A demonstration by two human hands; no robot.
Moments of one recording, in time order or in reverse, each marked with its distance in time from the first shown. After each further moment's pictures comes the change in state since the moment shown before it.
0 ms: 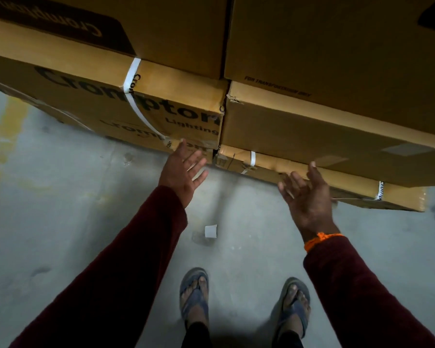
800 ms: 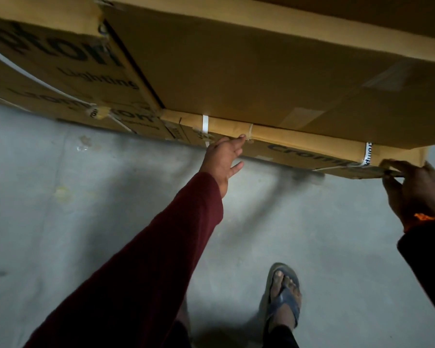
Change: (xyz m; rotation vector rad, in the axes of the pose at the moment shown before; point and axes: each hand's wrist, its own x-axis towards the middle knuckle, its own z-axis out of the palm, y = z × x) left_hand 0.049 -0.148 0.118 0.320 -0.104 -0.110; right_hand 0.147 -0.121 -0.260 -0.867 0.428 -0.492
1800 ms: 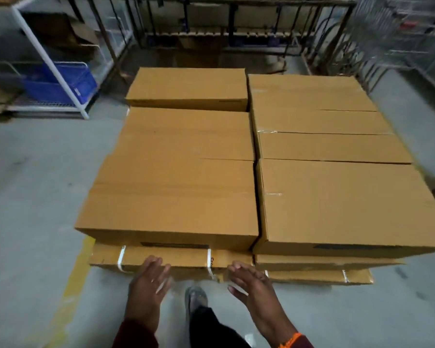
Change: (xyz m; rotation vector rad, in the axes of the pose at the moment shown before) left_hand -0.356 0.400 -0.281 -0.125 0.211 0.263; right_hand -0.501 -0.537 0.086 0.703 -0.699 0.381
